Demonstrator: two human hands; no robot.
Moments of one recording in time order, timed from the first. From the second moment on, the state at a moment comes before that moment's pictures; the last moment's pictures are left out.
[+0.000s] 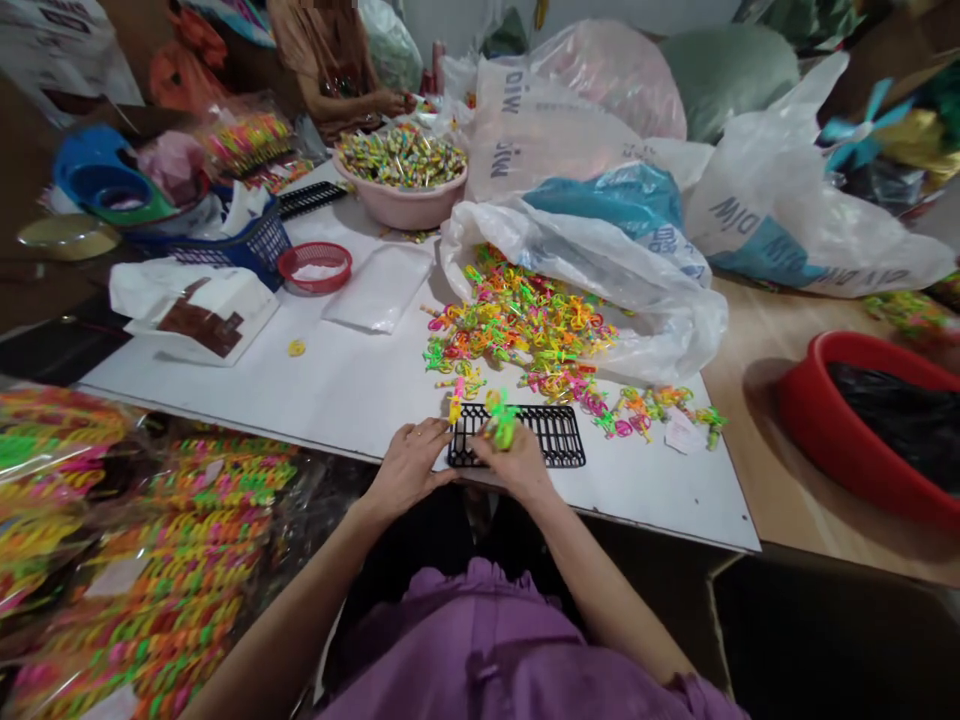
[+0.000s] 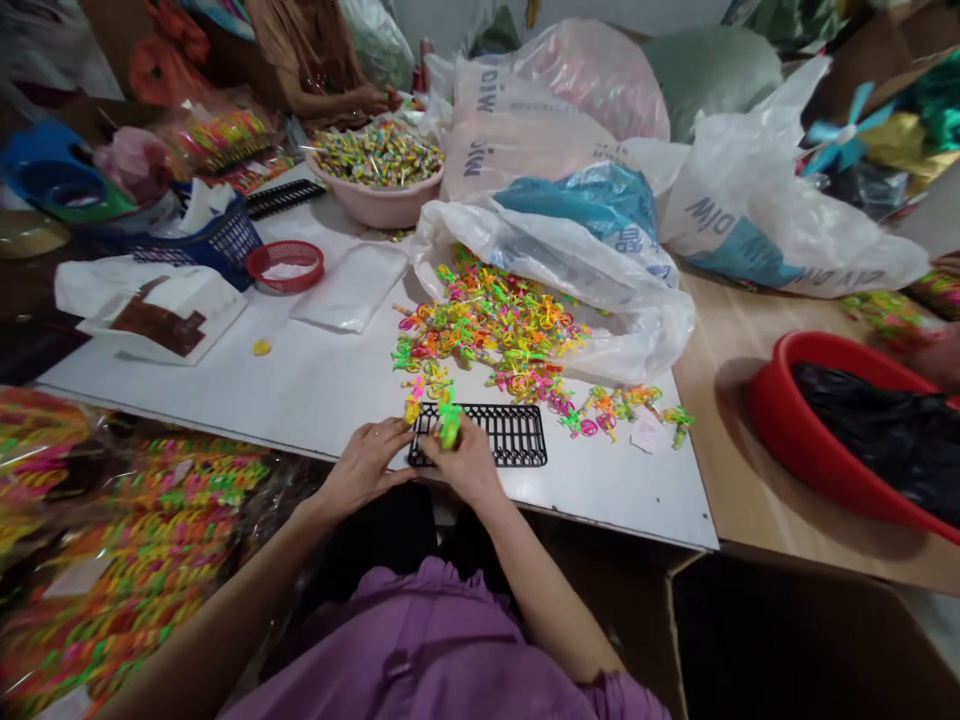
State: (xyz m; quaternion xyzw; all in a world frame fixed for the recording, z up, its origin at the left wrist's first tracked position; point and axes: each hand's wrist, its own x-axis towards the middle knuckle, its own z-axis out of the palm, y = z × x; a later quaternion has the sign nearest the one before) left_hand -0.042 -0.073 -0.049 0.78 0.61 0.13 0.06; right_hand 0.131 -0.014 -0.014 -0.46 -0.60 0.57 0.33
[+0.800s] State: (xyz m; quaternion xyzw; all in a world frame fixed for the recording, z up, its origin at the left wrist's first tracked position) left_hand -0.054 -0.080 -0.051 0.81 0.57 0.14 0.05; right_hand 0.124 0.004 -0.032 -0.32 -0.87 0.37 0.07
